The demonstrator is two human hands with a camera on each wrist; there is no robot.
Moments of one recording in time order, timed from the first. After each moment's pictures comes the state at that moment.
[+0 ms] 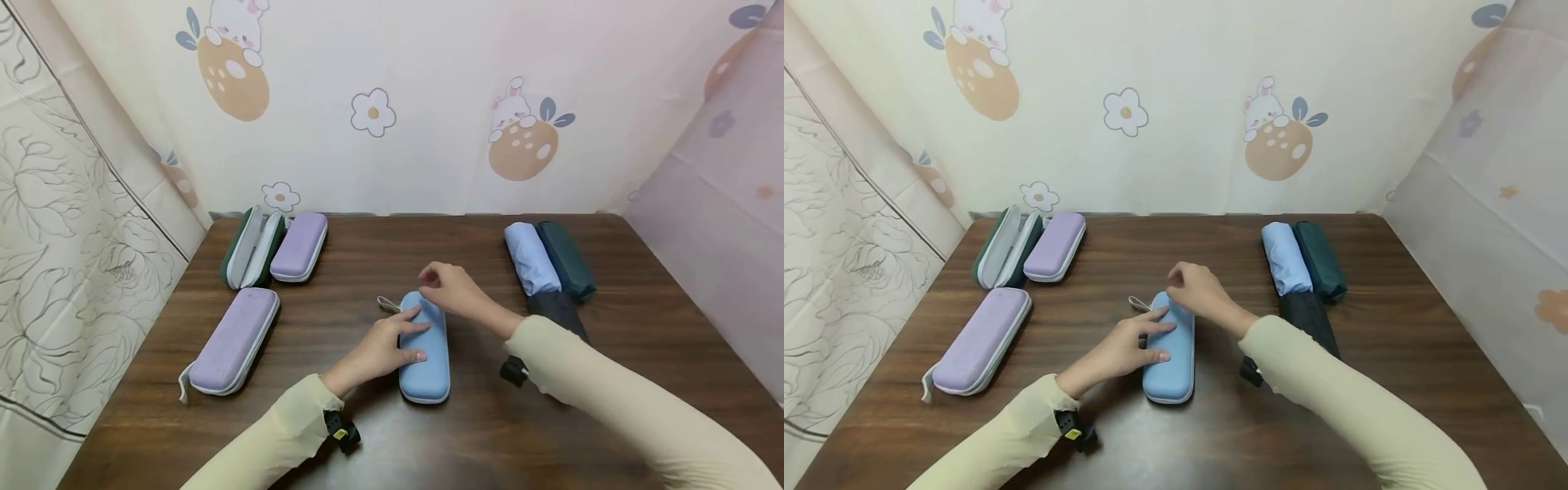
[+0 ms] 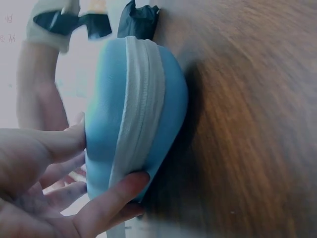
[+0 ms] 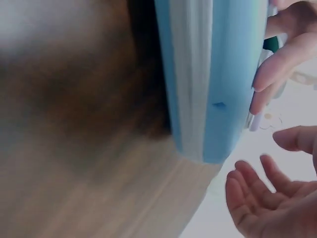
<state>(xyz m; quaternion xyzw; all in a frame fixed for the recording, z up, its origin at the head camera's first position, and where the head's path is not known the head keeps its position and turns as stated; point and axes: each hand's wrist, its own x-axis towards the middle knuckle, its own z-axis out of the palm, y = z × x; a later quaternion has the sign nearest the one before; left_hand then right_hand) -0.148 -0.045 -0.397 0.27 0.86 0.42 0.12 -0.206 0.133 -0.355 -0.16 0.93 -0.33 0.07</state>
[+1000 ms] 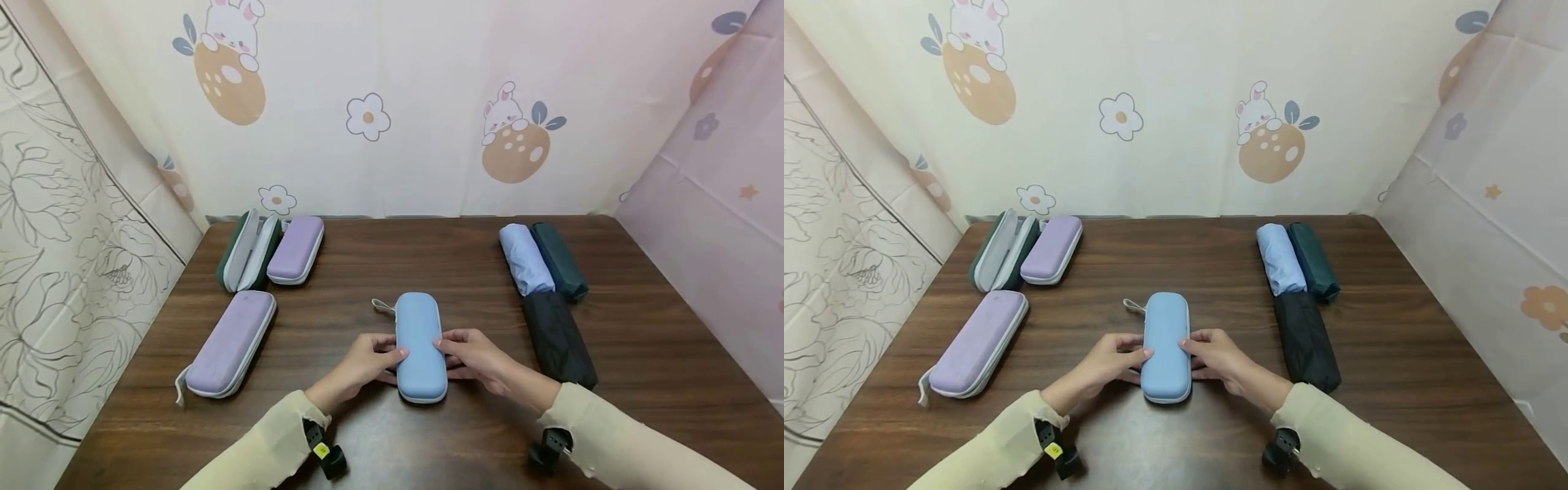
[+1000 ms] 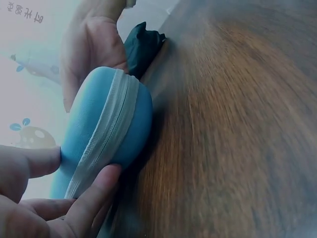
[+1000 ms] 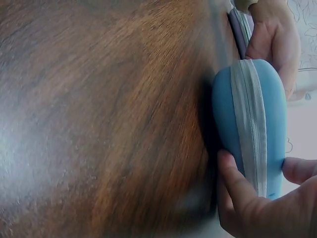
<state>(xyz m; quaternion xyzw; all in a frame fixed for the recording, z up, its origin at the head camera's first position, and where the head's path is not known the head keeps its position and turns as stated) -0.128 -0.057 -0.421 0.07 0.68 0.69 0.24 -0.126 0.158 -0.390 0.09 0.73 -0.63 0.27</state>
